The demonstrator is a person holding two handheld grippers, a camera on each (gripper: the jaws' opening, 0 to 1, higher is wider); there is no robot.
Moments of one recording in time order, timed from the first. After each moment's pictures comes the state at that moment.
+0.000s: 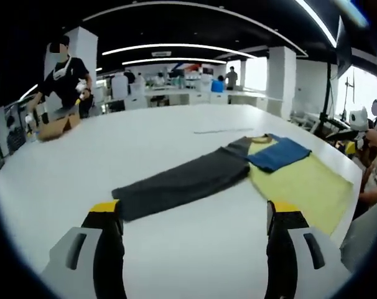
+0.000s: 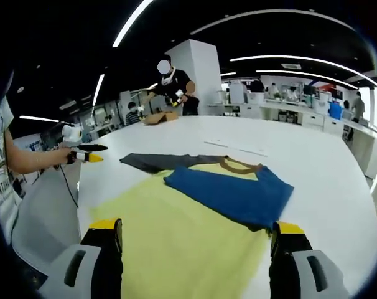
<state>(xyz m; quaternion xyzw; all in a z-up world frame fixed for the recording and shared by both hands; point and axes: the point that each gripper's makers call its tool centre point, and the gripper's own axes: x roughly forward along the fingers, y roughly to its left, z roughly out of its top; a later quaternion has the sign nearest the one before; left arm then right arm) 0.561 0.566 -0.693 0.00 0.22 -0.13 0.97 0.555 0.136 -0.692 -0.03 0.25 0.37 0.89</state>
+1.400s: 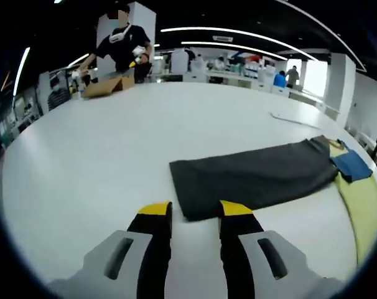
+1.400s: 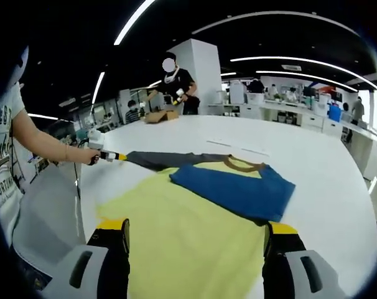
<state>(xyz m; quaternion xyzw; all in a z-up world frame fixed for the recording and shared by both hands) 0.616 0.667 -0.779 -0.04 0.28 0.06 0.96 0.545 0.135 -0.693 -0.04 0.25 0.37 0.90</state>
